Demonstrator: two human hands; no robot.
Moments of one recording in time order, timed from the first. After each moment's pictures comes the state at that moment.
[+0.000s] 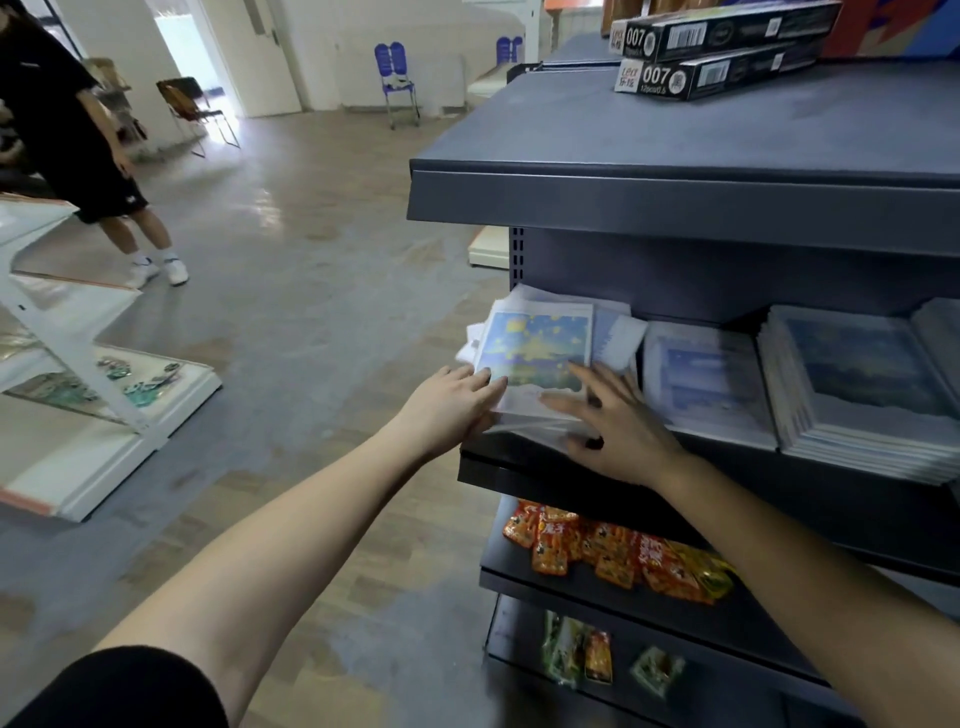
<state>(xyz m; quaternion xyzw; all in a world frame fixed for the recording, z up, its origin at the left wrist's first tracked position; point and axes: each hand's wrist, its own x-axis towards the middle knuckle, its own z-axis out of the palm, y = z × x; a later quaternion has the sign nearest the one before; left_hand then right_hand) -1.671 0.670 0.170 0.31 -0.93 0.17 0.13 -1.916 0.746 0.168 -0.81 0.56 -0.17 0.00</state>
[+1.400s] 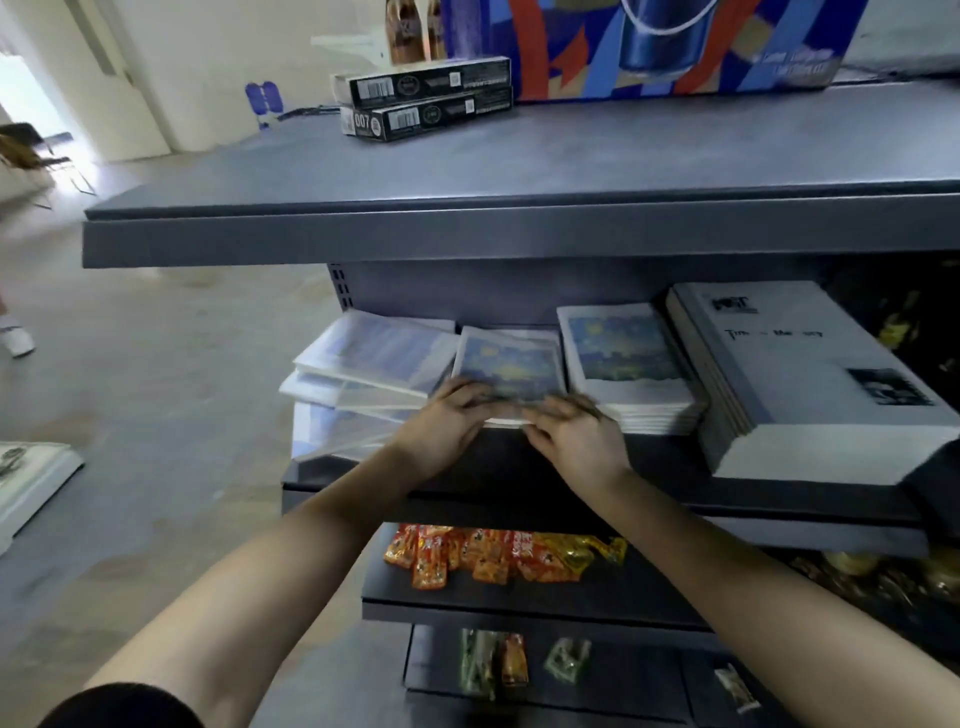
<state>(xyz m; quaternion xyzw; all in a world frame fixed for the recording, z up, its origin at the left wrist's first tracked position) -1.866 0.719 0.169 0.21 -0.96 0.03 0.20 -2.040 0.835 0.178 -0.70 0.67 -0.24 -0.10</state>
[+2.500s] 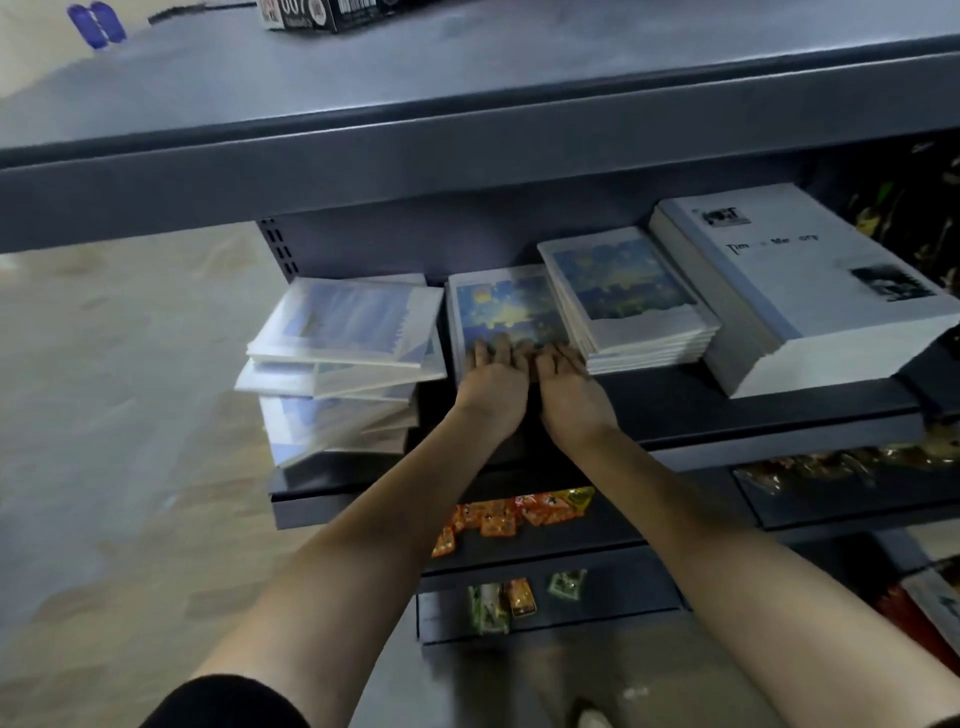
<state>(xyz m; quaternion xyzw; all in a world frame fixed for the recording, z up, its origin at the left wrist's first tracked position) -1.930 0.729 0.165 0.36 -0.93 0.01 -0.11 -2.007 0.807 0.160 -0.57 0.82 -0.12 0.04</state>
